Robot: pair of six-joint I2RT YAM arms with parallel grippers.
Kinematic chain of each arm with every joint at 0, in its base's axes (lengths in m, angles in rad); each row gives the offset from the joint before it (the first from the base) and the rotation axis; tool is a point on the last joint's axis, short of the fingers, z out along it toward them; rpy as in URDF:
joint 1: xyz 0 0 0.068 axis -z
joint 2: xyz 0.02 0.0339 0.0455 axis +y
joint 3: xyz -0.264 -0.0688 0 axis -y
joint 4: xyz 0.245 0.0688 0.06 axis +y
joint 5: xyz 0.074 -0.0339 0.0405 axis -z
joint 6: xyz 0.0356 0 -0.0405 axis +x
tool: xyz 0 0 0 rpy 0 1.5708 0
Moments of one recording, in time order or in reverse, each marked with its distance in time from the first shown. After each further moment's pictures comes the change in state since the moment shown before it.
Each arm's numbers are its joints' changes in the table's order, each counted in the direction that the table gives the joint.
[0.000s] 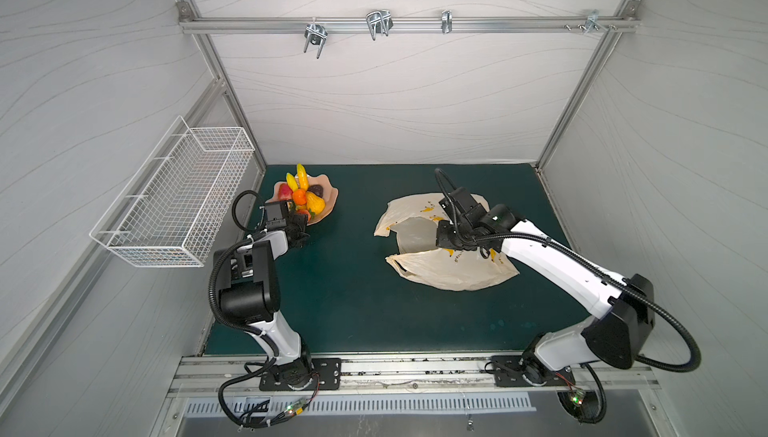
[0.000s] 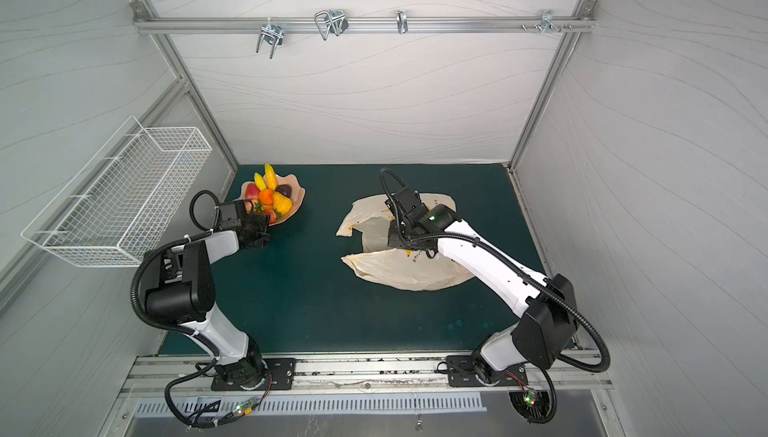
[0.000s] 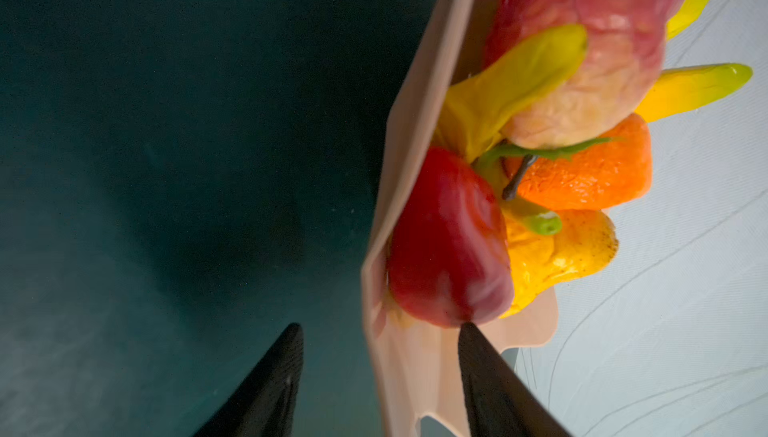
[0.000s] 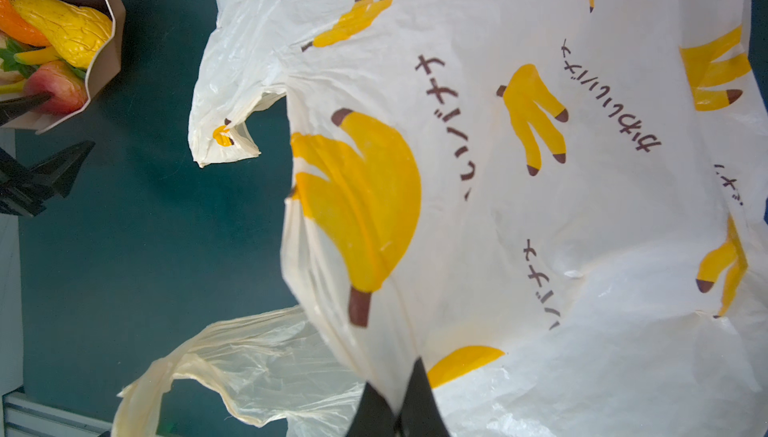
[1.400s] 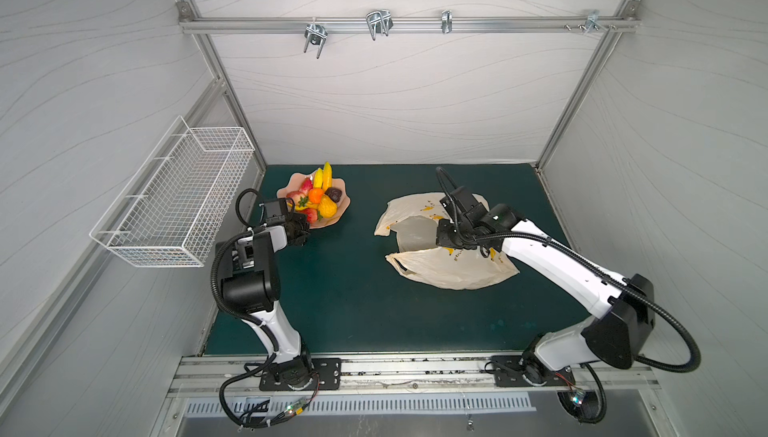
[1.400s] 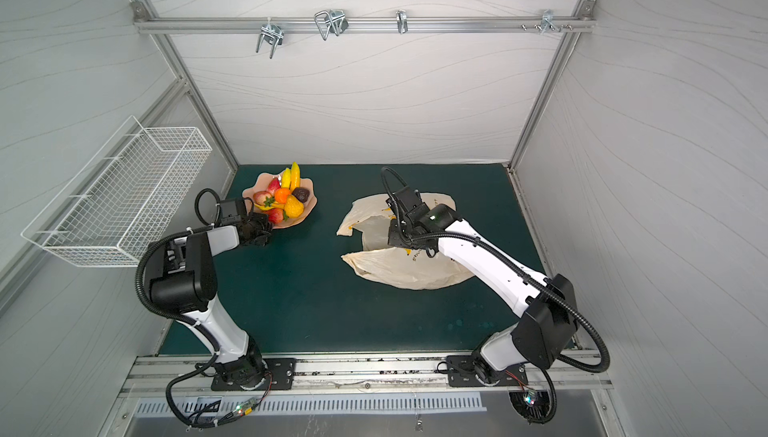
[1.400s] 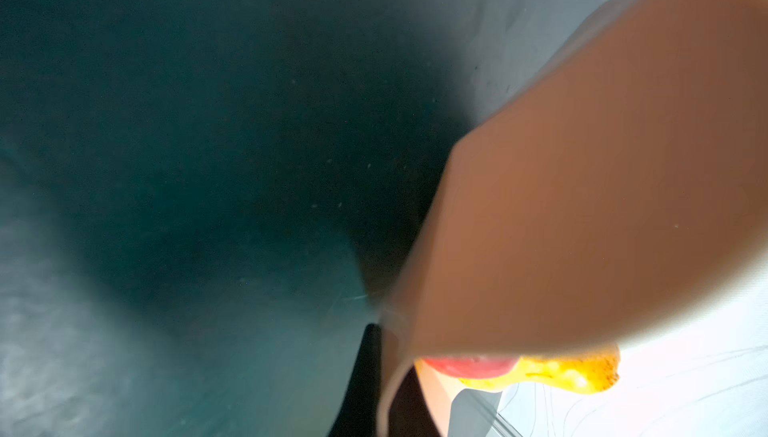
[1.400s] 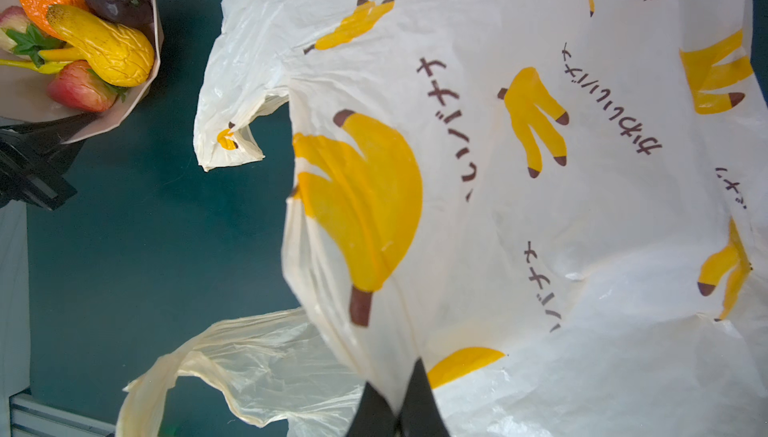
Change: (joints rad) left arm -0.011 0.078 0.059 0.031 0.141 0.059; right arm 0.008 0.000 -0.002 -0.014 -0.004 -0.003
